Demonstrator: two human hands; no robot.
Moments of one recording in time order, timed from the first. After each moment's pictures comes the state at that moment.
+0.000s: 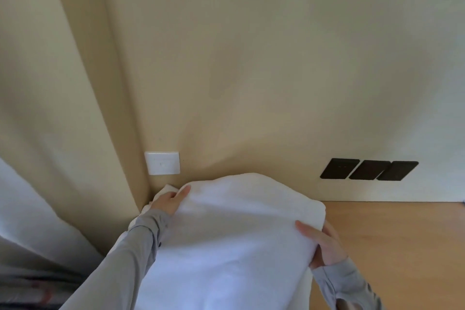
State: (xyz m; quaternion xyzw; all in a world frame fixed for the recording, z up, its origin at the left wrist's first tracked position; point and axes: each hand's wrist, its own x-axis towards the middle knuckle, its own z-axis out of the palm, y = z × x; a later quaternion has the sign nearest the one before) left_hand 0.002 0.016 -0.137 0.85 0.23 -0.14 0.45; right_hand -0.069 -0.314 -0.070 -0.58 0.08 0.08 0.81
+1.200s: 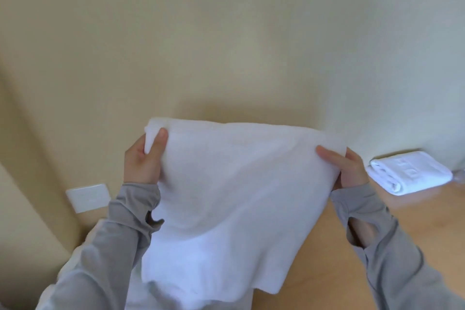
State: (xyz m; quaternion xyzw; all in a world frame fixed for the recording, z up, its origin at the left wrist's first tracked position) left_hand -0.025 -0.133 0.062 0.67 0.01 0.23 0.70; right_hand -0.096 -0.447 0.098 -0.60 0.05 -0.20 0.78
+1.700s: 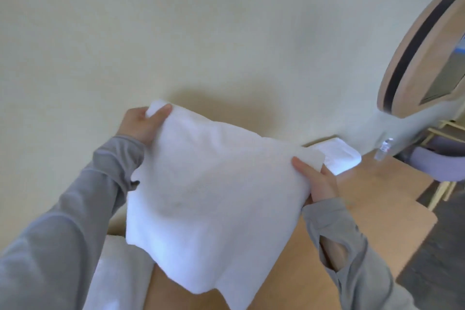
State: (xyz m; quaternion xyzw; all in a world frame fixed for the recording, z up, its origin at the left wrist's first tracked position) left_hand 0.056 -0.425 0.109 0.82 -0.09 0.11 0.55; right_hand -0.124 -0.693 0.061 -0.54 0.19 -0.30 0.76
